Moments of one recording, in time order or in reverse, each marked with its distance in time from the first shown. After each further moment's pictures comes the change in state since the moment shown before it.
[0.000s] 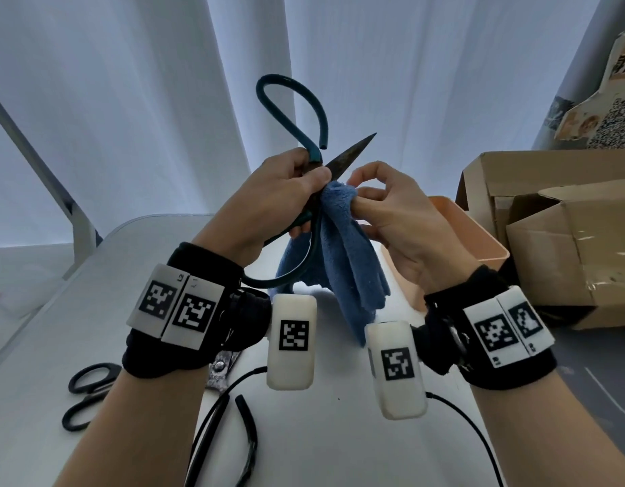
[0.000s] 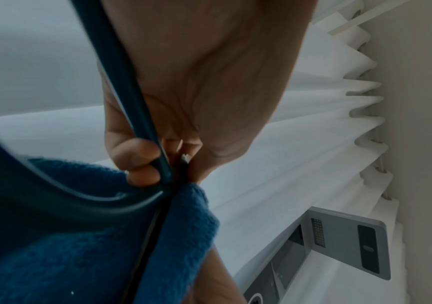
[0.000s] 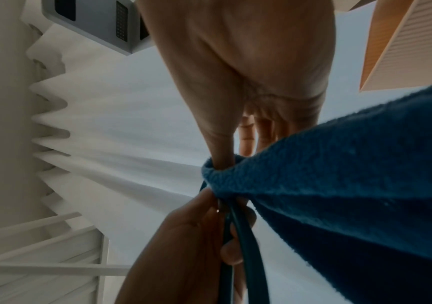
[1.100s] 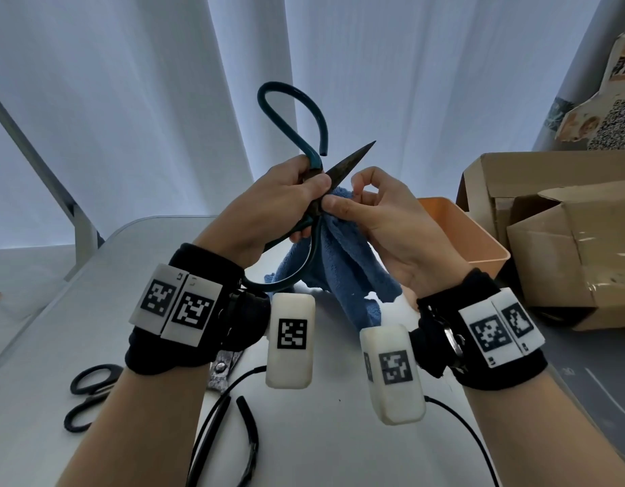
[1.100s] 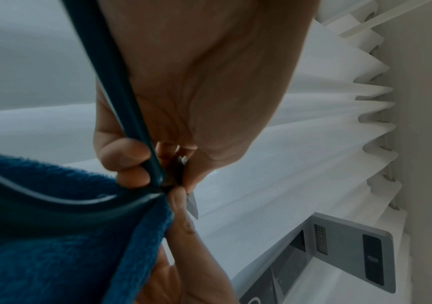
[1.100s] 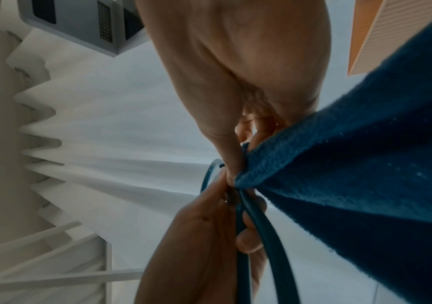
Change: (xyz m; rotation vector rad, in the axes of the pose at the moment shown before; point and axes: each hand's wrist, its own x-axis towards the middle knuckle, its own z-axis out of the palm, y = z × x) left_hand 0.002 -0.005 -0.002 -0.005 -0.071 -0.033; right_hand 0.000 0.002 0.007 0.238 -0.050 0.038
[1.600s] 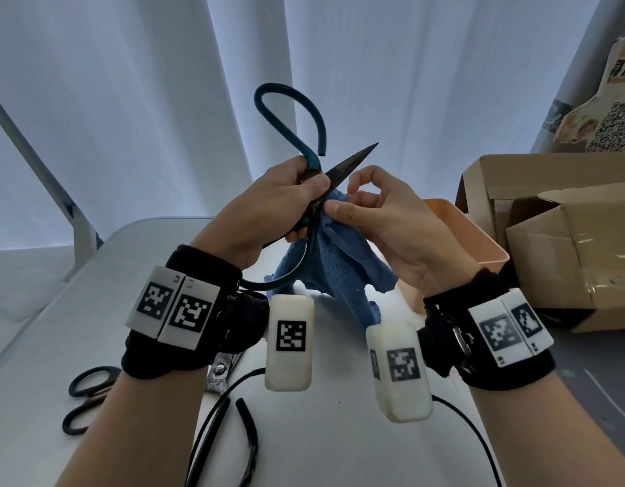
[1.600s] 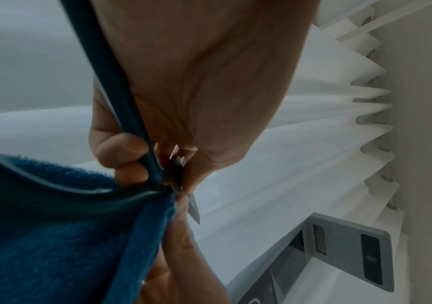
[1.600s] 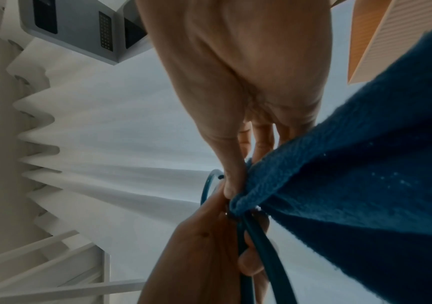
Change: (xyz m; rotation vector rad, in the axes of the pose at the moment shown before) left_hand 0.000 0.000 -0.001 -0.010 0.001 -0.016; right_hand -0.001 -0.005 -0.008 -0.081 -0.027 -0.006
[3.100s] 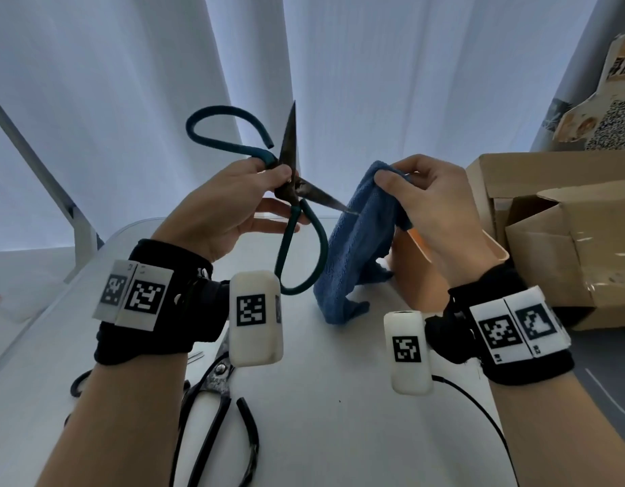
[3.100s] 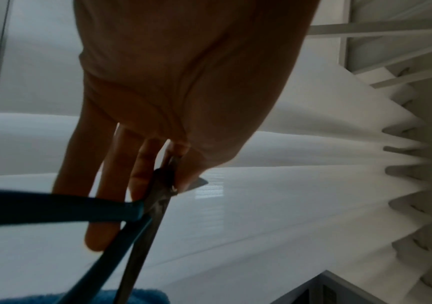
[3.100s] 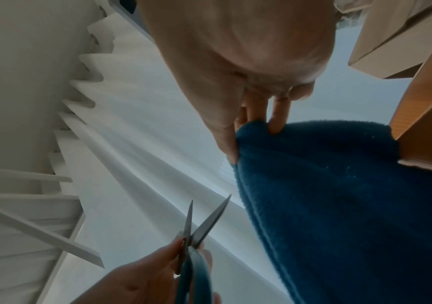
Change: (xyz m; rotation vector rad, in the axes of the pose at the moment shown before) left_hand -0.004 -0.005 -0.028 -0.274 0.042 -0.111; right_hand 0.016 0.003 -0.034 -0.453 0.399 -0.225
